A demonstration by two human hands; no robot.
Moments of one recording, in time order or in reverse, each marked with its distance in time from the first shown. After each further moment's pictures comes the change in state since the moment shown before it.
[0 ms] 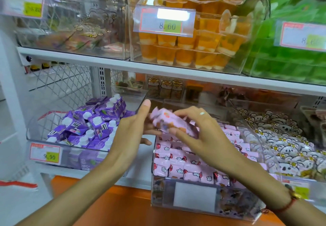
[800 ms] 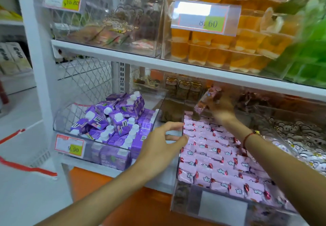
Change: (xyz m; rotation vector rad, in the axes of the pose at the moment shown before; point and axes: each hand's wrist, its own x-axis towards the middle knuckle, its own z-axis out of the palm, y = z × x) left_hand 0.003 -0.031 -0.005 0.287 -0.112 0.007; right_hand 0.100 0.108 0.051 0.334 0.186 0.648
